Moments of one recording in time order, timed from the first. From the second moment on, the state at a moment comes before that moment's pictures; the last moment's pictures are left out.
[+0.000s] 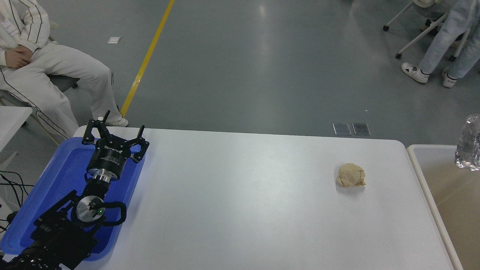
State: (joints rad) left arm -0.52 0.21 -0.98 -0.54 -0.09 -0.62 -0.36; right arm 1.42 -0.90 -1.25 0.40 -0.30 0.79 -0.01
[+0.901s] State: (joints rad) left arm -0.52 0.21 -0.98 -0.54 -0.09 -0.62 -0.36; right arm 0.81 -0.80 -0.77 0.02 -0.27 0.79 -0.01
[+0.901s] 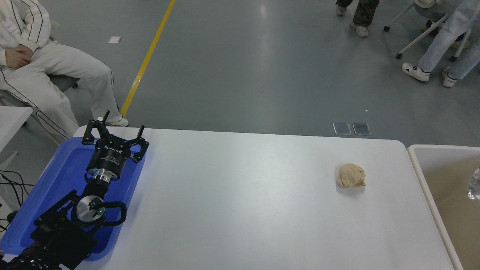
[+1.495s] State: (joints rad) left arm -0.52 0.21 -0.98 -0.54 -0.09 -0.62 -0.36; right arm 0.68 -0.71 -0.64 0.01 -0.26 0.67 -0.02
